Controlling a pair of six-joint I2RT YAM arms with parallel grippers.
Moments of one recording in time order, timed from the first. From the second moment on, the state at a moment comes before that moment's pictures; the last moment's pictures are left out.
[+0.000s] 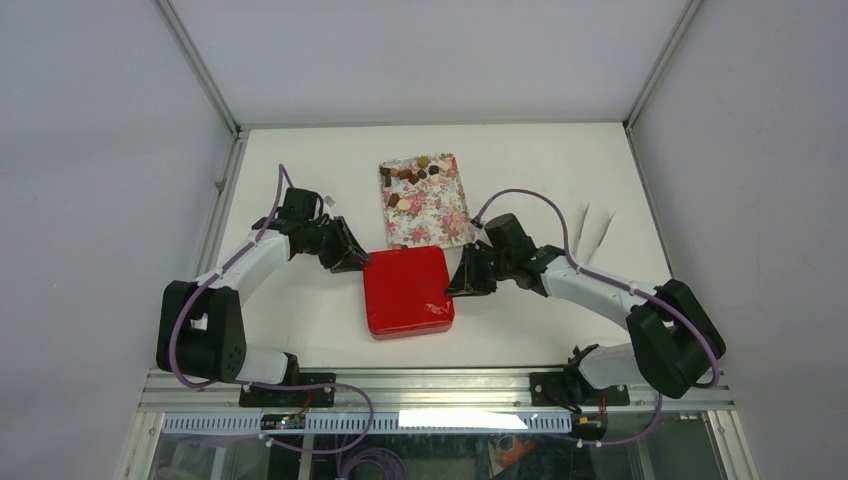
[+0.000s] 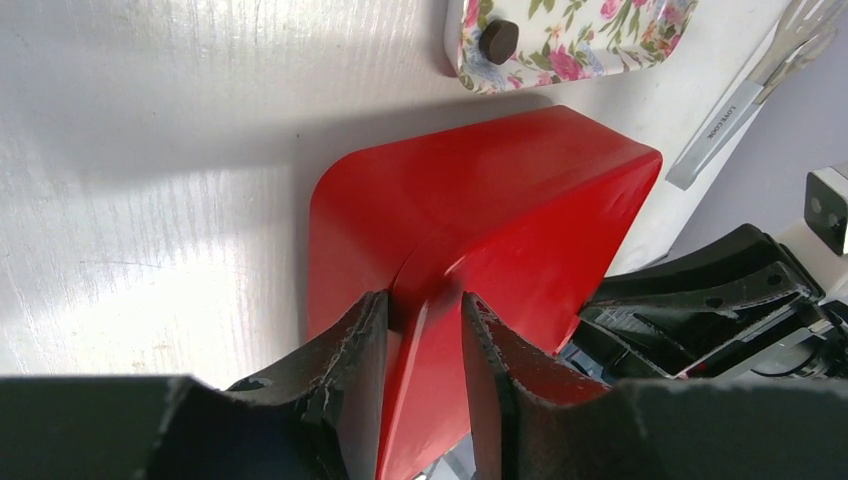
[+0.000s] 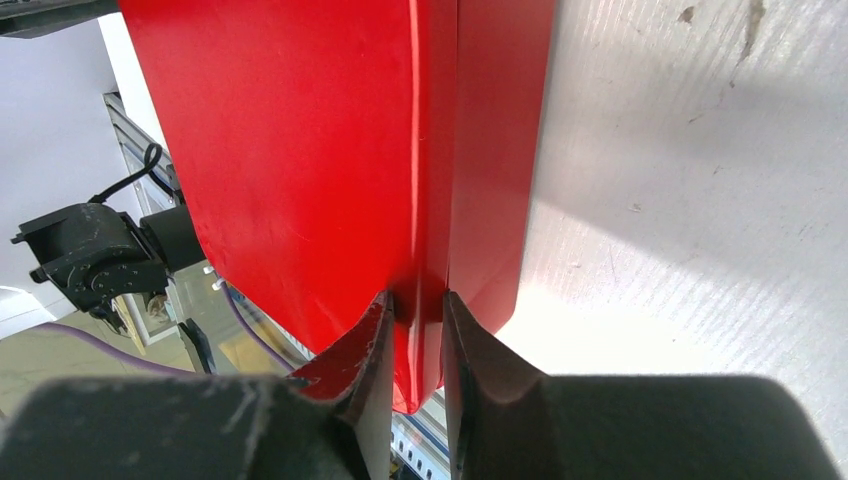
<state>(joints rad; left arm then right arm) -0.18 1.40 0.84 -0.50 0.53 -0.68 0.67 1.35 0.69 -0.21 -0.43 0.74</state>
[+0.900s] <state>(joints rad) -0.18 1.40 0.83 -0.51 0.60 -0.68 0.68 1.35 0.69 -0.23 -0.43 0.73</state>
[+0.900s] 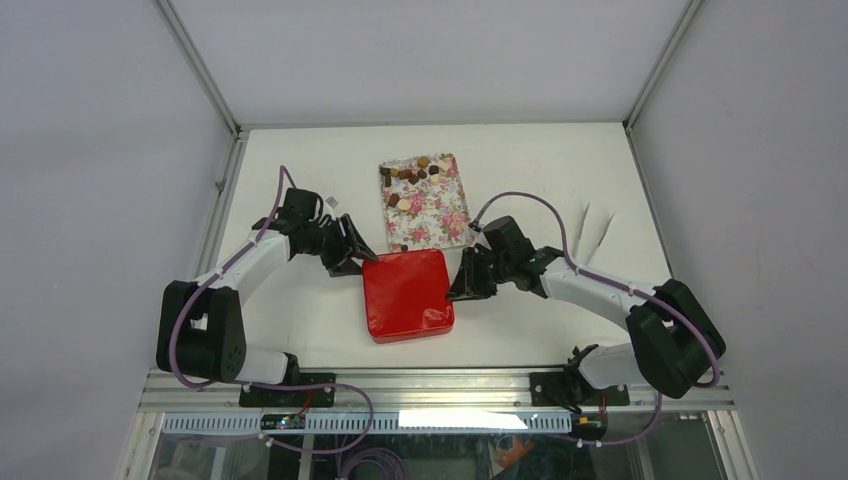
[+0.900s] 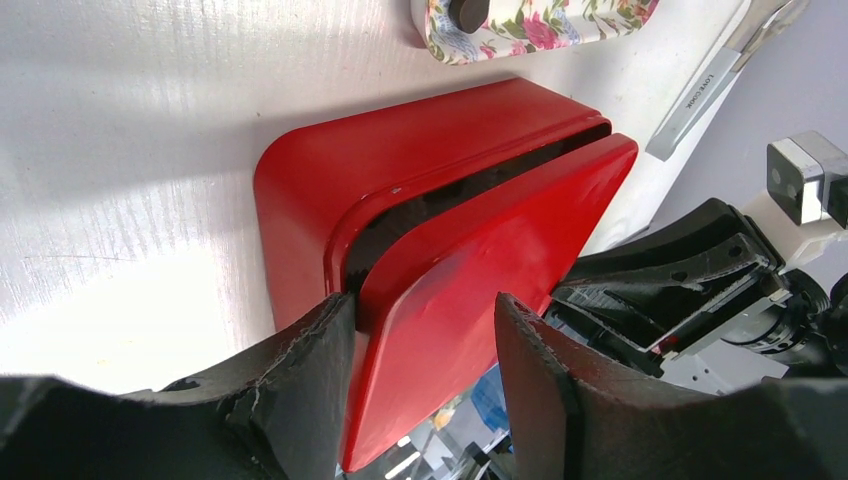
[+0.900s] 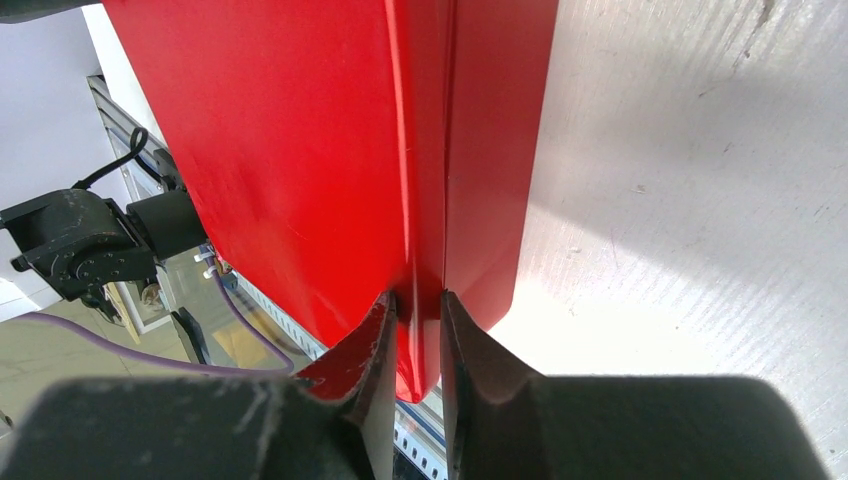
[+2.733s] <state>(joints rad) -0.20 1.37 0.85 -0.53 0.62 -0.61 0.69 1.57 0.88 -0.25 -0.38 0.81</state>
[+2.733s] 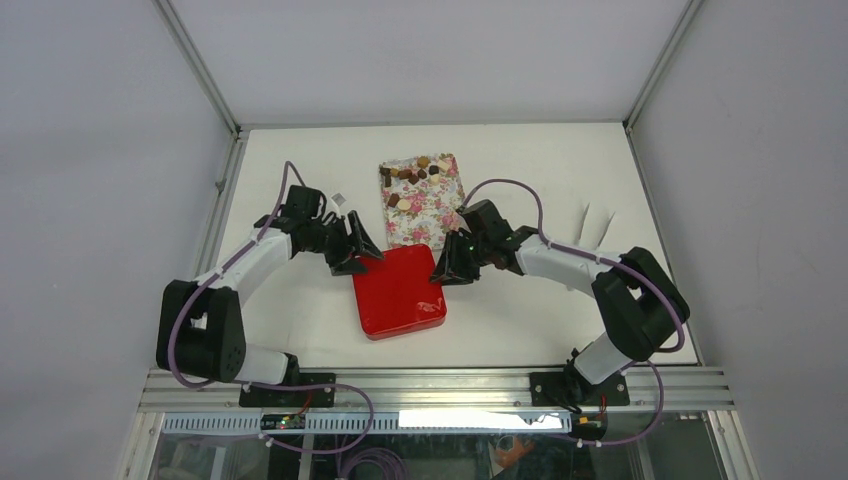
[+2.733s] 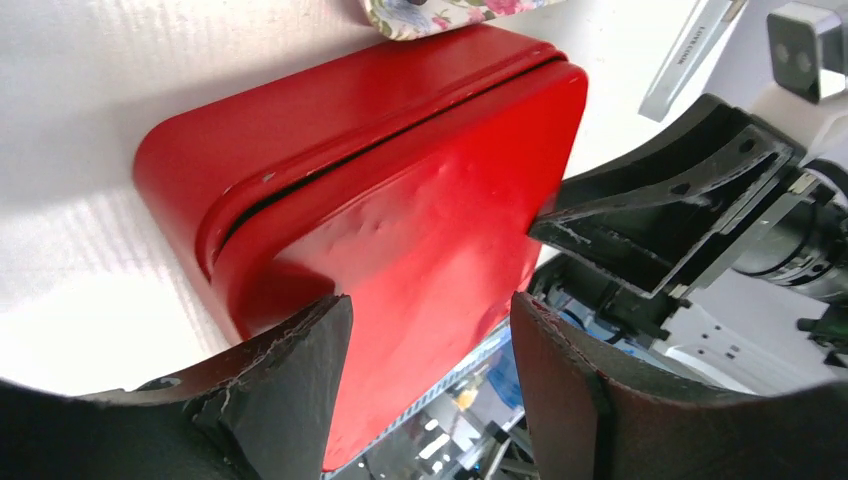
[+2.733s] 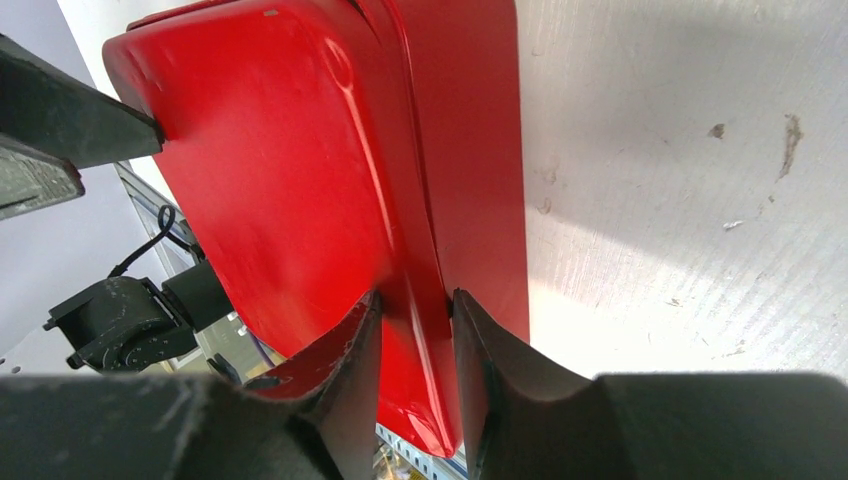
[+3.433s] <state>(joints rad) -0.20 1.51 0.92 -0.45 0.61 -0.67 0.80 1.51 1.06 -0.53 -0.01 0.66</state>
